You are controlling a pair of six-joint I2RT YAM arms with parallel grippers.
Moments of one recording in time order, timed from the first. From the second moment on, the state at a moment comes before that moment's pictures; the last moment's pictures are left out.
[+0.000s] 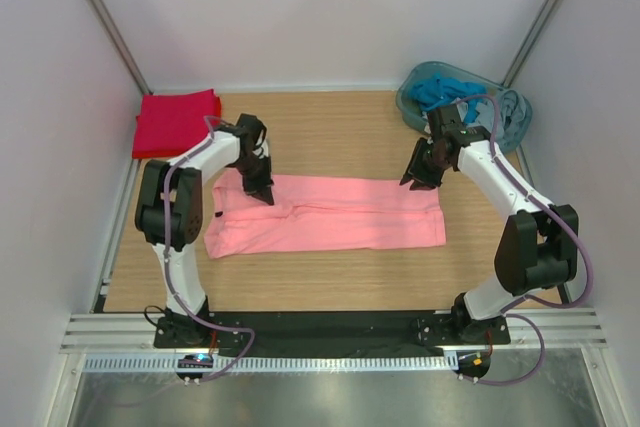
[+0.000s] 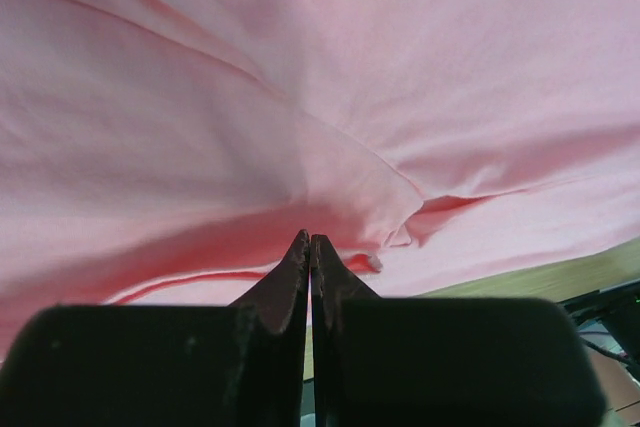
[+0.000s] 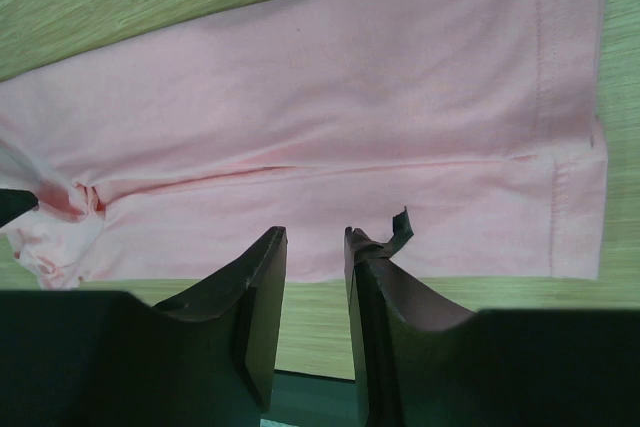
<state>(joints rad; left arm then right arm) -0.27 1.97 1.43 -0.87 0.28 -0.38 0.19 1.56 1.25 -0.83 -0.13 0.61</state>
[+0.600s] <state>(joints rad) -0.26 1.77 1.31 -0.96 0.22 -0.41 0.48 1.76 1.40 -0.77 -0.11 0.74</state>
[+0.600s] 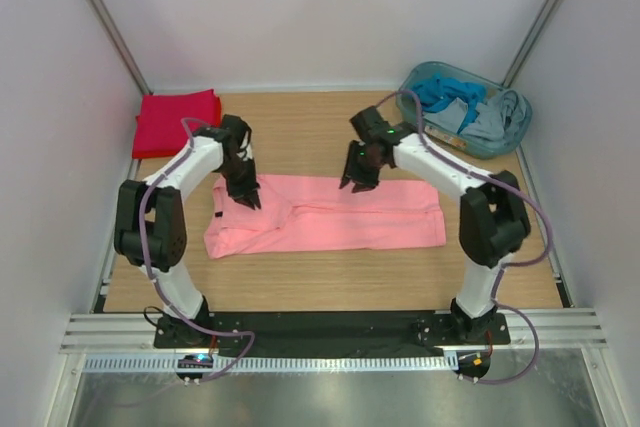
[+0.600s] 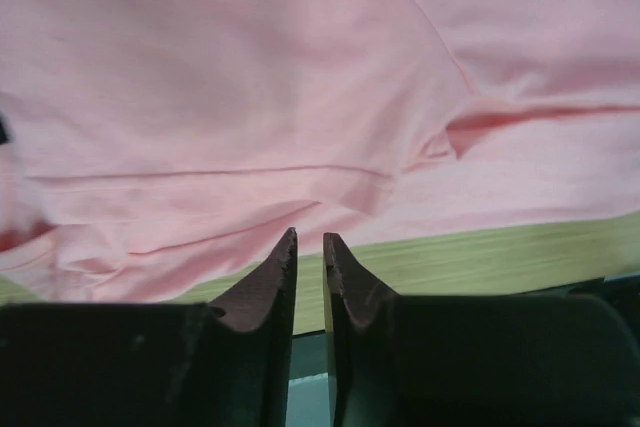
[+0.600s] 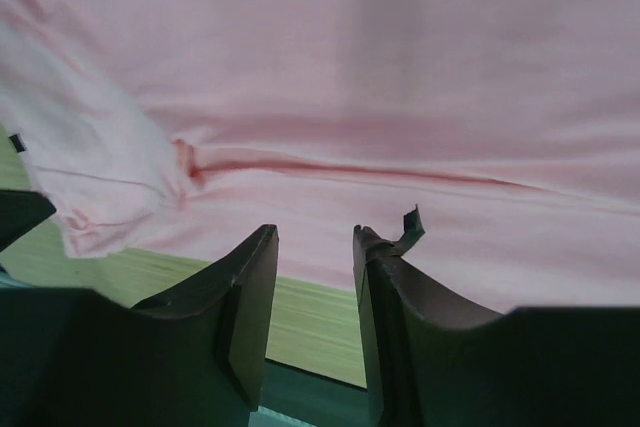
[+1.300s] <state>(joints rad) 0.08 1.77 1.17 -0.91 0.20 -0.47 0.89 2.21 1.77 -0.76 -0.12 1.07</state>
